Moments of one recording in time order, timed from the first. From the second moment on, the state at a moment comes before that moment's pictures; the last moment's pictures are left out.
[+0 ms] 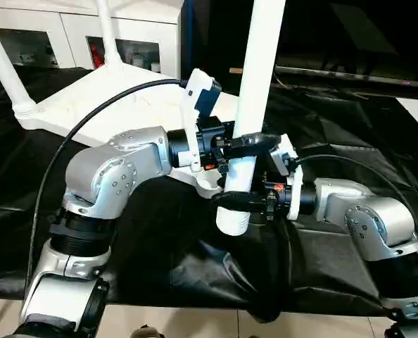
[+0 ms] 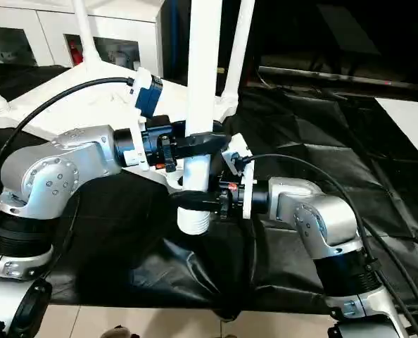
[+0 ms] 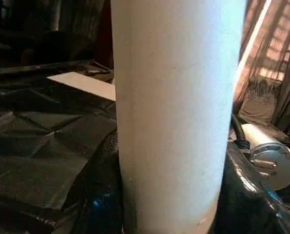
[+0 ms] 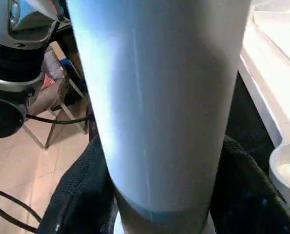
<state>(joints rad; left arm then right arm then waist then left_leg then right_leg) -0.74 0.27 -0.09 -0.06 -0.66 0.86 -0.77 -0.48 -0.40 0.16 0.00 0.59 0.75 1.03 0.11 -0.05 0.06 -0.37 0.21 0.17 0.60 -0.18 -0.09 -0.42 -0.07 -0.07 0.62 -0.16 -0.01</state>
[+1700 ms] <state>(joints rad) -0.97 0.43 -0.51 0.98 0.15 -0.03 -0.90 -0.42 -0.27 -0.08 0.10 0.46 0.58 0.55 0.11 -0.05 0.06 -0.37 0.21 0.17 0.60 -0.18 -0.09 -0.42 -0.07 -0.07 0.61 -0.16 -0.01</state>
